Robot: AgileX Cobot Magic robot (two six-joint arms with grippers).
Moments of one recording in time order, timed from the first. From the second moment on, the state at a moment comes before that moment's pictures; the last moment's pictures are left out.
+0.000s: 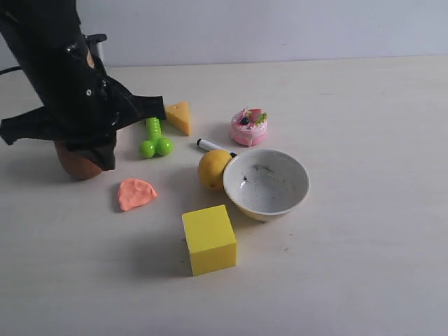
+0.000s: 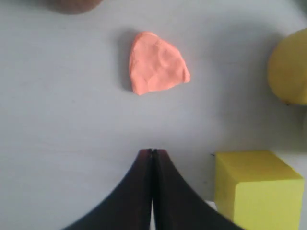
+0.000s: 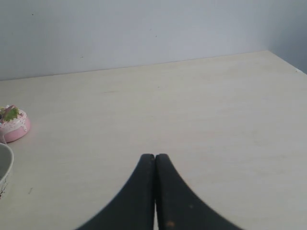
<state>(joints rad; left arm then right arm) -0.60 1.72 -1.27 0.05 1.09 -0.77 -0.06 0.01 0.00 -0.02 0.34 0.08</state>
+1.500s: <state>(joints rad) -0.54 1.99 -1.28 0.04 0.83 -0.83 -0.06 0.01 0.00 -0.02 0.34 0.08</state>
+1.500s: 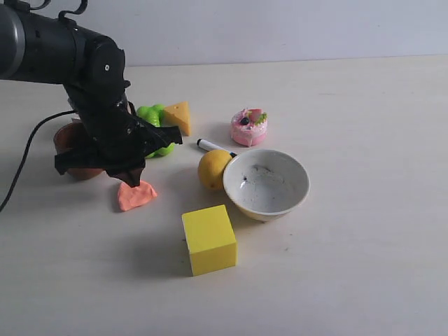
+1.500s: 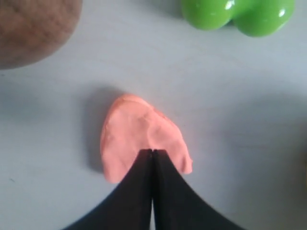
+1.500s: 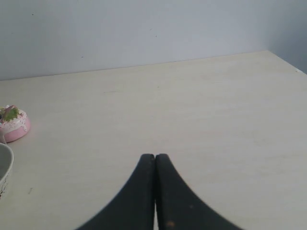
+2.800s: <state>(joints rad) -0.54 2.09 -1.30 0.01 0.85 -0.75 -0.06 0.01 0.00 -0.02 0.34 0.08</state>
